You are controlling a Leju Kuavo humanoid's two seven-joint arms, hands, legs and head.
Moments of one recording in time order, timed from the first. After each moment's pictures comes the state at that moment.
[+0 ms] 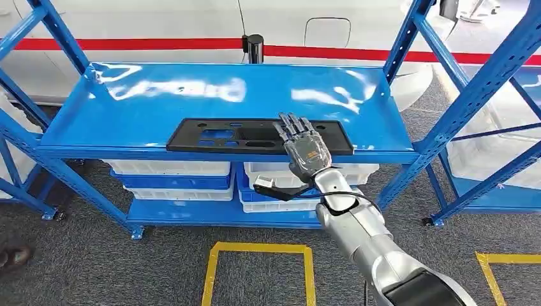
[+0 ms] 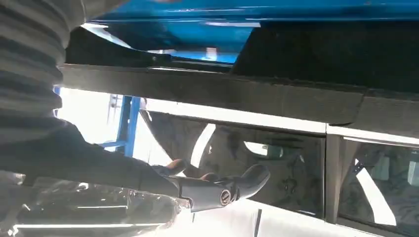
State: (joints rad) left arm -0.08 -0.07 0.18 -0.20 -0.23 0.32 -0.28; right arm -0.75 0.11 0.54 -0.63 1.36 -0.56 0.00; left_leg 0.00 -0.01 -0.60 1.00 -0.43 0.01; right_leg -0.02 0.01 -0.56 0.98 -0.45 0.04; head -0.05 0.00
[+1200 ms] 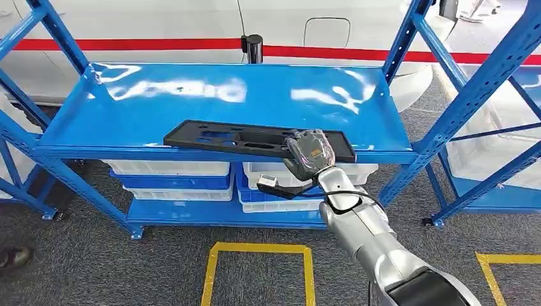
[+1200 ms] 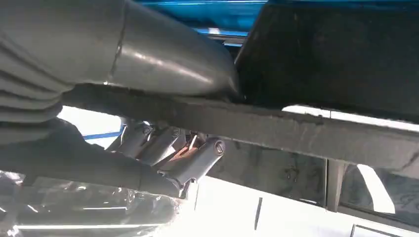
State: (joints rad) left arm -0.08 -0.09 0.22 -0.20 -0.25 0.50 -0.50; right arm -0.76 0.10 0.54 -0.63 1.38 -0.59 -0.01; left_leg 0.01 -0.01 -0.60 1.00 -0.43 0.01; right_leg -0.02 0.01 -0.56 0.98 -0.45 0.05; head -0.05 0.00
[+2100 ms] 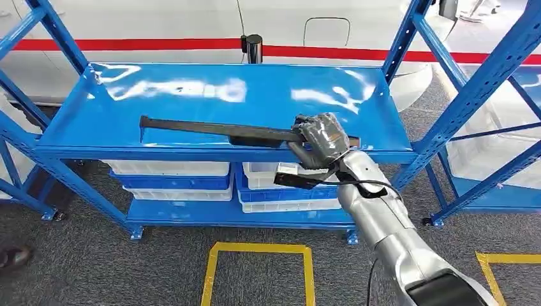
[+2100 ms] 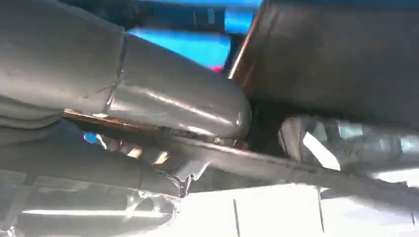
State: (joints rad) left arm -0.08 -0.09 0.25 -0.20 -0.25 0.47 -0.38; right arm -0.75 -0.02 0.49 -0.93 0.93 -0.40 -0.38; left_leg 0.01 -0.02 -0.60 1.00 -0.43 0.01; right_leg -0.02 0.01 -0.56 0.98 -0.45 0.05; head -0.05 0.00
